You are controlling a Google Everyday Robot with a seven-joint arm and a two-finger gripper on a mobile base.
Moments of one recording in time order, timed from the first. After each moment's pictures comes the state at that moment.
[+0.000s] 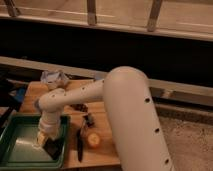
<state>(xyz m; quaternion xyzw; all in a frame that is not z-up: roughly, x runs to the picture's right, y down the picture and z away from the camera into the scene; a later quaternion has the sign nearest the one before) -0.290 0.251 0.745 -0.53 0.03 0.36 0.77</state>
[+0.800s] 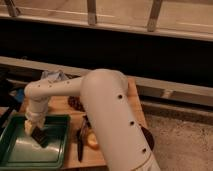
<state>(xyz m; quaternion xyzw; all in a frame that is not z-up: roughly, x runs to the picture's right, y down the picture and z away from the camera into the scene) -0.381 0.213 0.765 -0.53 -0.01 0.32 0.79</state>
